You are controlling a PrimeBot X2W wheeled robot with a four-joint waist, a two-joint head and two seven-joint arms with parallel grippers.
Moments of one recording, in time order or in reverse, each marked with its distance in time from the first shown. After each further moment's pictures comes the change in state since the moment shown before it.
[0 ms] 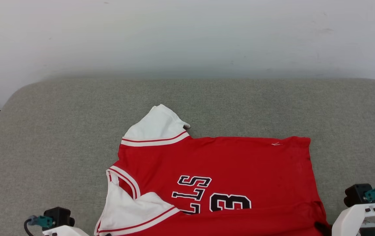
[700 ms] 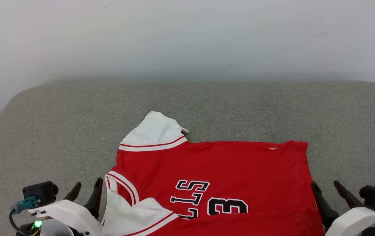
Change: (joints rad) left arm -0.103 -0.080 0.047 0.101 0.144 -0.038 -0.339; right arm 0.051 0.143 -0.082 -0.038 -0.191 0.000 -0.554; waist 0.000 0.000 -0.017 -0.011
